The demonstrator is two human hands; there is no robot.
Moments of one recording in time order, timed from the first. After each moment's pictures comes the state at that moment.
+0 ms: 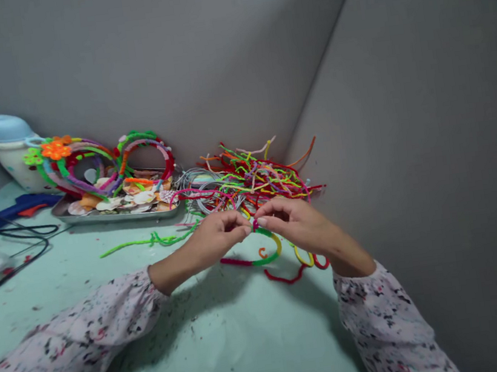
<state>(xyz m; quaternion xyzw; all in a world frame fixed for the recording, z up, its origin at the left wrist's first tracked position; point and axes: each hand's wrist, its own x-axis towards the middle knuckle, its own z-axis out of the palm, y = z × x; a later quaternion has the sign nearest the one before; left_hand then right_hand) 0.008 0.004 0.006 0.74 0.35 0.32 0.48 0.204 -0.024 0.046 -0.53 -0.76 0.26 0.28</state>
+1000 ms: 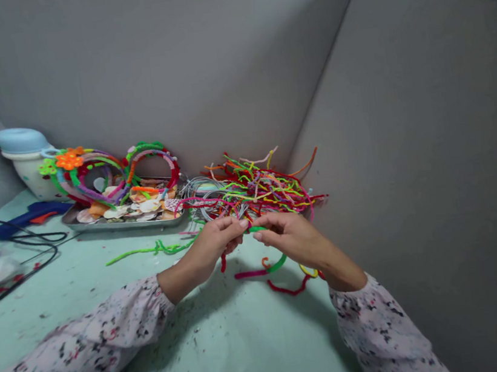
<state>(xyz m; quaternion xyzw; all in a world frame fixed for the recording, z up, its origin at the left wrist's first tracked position) 0.010 0.012 -0.009 0.60 0.30 0.40 0.63 0.194 -0.018 0.036 -0.52 -0.75 0.29 0.27</state>
